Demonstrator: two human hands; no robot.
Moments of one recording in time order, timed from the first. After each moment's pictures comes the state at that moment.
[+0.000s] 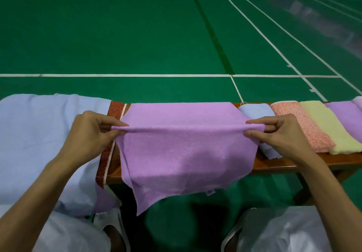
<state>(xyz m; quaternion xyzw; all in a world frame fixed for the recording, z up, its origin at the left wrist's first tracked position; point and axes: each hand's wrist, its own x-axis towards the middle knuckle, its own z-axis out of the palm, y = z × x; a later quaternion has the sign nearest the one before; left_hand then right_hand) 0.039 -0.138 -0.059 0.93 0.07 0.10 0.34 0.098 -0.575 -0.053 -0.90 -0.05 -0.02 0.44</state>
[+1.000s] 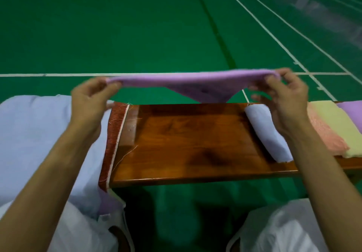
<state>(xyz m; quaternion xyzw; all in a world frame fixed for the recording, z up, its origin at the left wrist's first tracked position) 0.087 -0.144 -0.028 0.71 0.12 0.20 0.66 0.148 -0.519 -0.013 -0.67 -0.03 -0.13 0.73</state>
